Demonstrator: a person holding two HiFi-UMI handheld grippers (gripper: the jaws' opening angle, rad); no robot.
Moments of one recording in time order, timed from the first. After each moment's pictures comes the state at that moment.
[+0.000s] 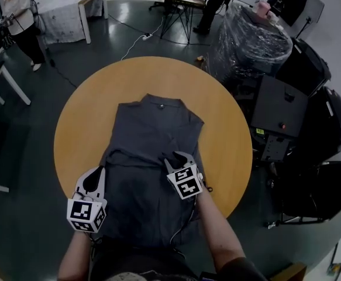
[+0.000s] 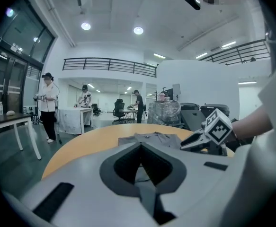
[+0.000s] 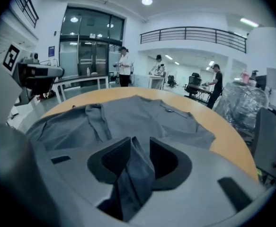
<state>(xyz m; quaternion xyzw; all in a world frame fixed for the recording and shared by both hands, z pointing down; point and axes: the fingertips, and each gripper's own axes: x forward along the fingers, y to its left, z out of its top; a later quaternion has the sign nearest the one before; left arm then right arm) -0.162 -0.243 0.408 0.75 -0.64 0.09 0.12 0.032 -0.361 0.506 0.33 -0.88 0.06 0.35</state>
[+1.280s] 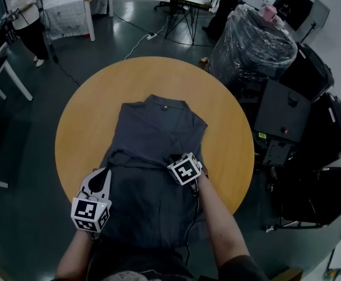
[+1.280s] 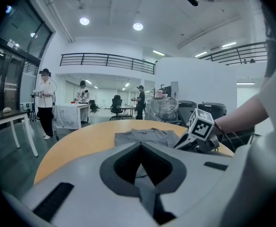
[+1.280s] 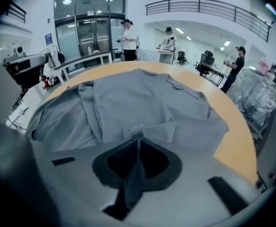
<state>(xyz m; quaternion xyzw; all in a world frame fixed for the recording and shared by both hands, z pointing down) -0.155 -0.245 0.422 0.76 -0.62 0.10 0.14 0.034 -0.377 0.555 0.27 -0.83 0.11 0.48</state>
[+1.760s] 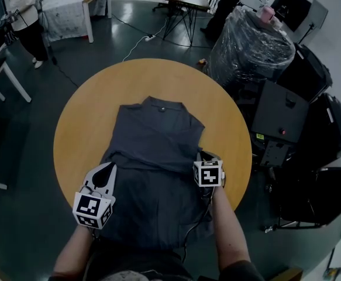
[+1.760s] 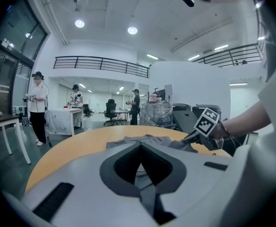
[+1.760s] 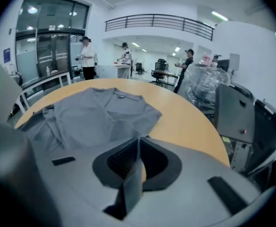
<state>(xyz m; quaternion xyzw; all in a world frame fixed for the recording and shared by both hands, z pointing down) -0.134 -0.268 0.398 0.79 -0.60 0.09 0.11 0.149 -0.420 0.502 0.50 -0.77 0.14 0.37</state>
